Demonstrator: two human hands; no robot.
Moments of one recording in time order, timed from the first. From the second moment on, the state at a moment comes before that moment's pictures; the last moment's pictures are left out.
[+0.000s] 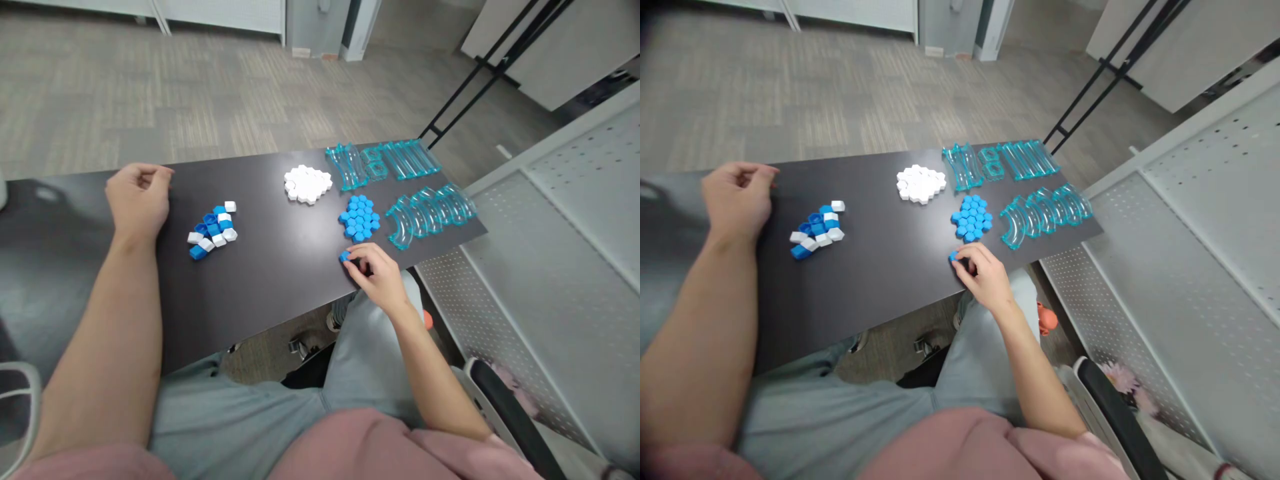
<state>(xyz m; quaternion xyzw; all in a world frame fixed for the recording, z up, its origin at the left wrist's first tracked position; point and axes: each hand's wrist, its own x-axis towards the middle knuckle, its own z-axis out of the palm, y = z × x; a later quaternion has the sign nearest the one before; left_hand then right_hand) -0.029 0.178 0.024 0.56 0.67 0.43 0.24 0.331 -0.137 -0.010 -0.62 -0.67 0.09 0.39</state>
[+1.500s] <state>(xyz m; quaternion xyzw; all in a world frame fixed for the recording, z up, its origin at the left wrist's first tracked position) -0.034 0.175 0.024 0.57 0.65 0.42 0.26 0.293 -0.125 -0.004 -0.65 -0.65 0.10 0.37</state>
